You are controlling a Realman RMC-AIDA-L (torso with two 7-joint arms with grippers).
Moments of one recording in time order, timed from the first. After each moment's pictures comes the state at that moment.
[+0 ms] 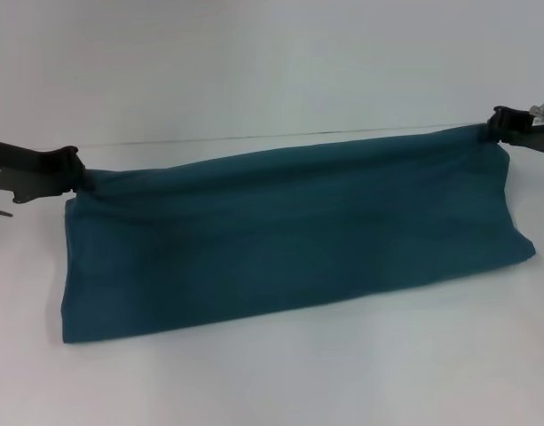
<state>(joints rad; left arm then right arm) -0.89 -1.94 0.66 0.61 2.60 1.09 -2.77 0.79 1.93 -0.71 -0.63 -2.48 -0.83 2.67</state>
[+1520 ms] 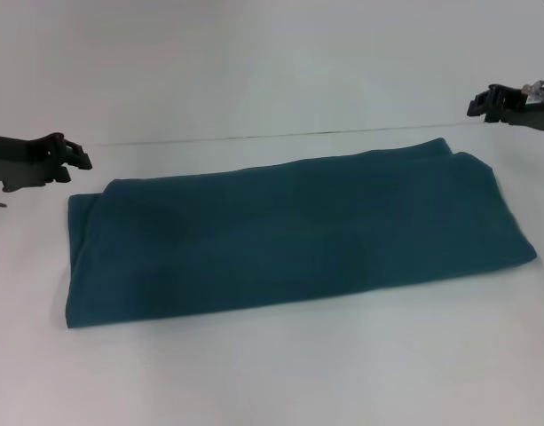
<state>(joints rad) -0.87 -1.95 0.66 0.63 2.56 1.00 -2.77 0.83 1.92 -0.73 -0.59 -2.47 -0.76 2.67</state>
